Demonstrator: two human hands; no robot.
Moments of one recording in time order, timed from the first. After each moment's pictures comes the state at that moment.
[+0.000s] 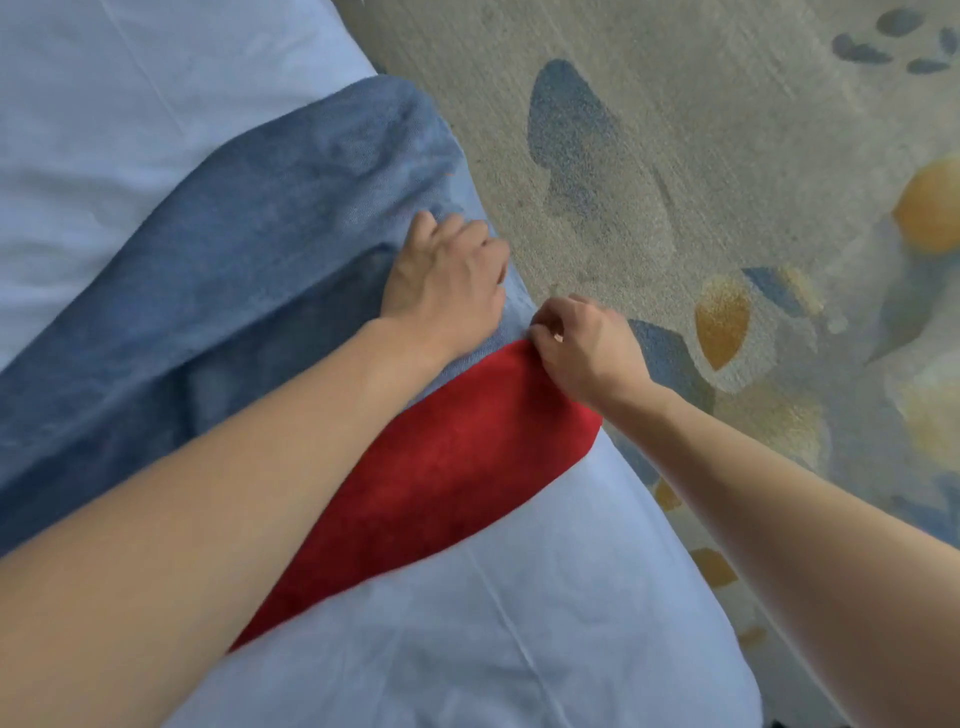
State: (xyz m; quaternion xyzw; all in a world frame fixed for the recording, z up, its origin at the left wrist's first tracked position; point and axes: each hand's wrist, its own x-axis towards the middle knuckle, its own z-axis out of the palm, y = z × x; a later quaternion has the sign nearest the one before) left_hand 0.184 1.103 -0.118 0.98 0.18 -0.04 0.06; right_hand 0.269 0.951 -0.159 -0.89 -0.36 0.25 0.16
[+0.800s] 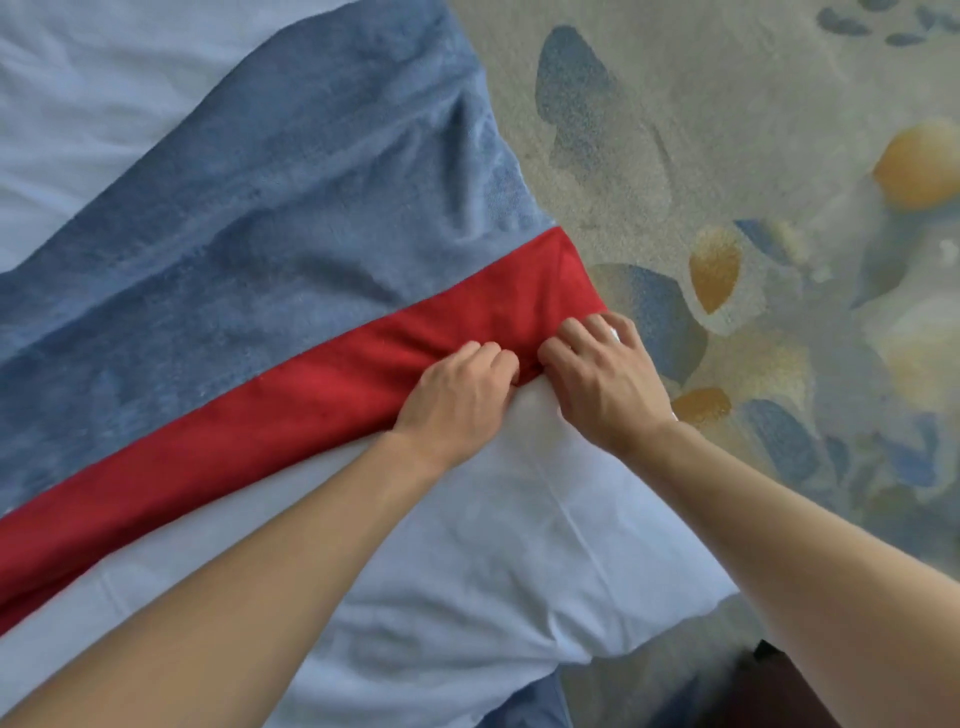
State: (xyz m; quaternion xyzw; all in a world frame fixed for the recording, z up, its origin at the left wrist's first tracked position) left_hand -0.008 0.941 -0.117 0.97 0.16 -0.01 0.19; right_hand 0.134 0.813 -0.115 -0.81 -0.59 0.05 0.05
